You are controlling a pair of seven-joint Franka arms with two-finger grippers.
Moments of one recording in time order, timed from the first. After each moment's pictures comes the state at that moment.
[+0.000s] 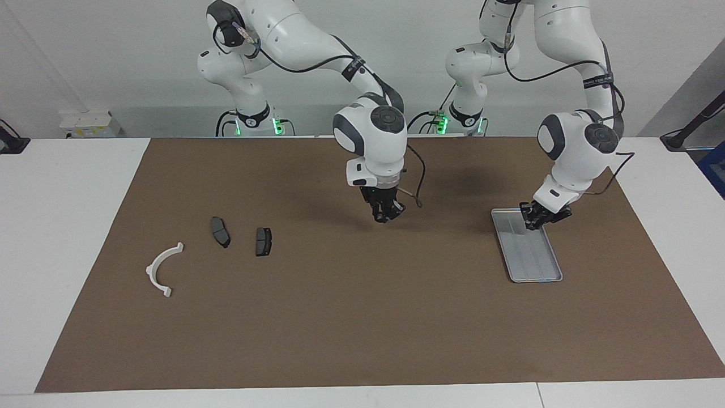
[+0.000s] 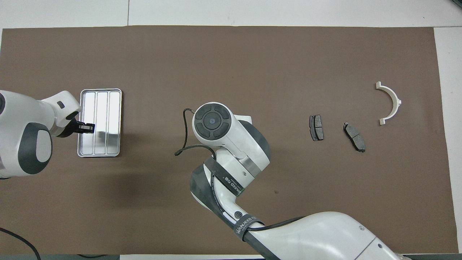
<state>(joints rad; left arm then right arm) 0.15 0.13 -0.12 -2.17 0.03 2.31 0.19 0.56 0.52 0.15 -1.60 -0.11 2.14 1.53</state>
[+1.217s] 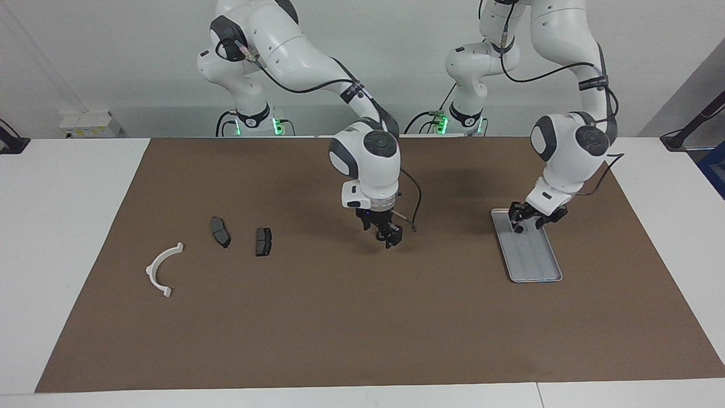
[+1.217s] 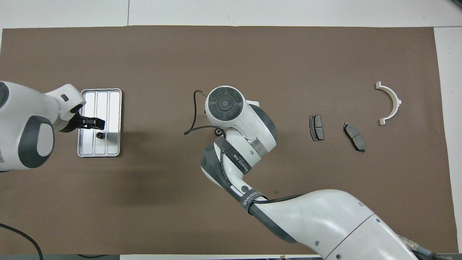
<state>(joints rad) 0.11 0.13 -0.15 -1.98 0.02 2.10 0.10 0.48 0.56 0.13 -1.49 -0.12 2.15 1.53</state>
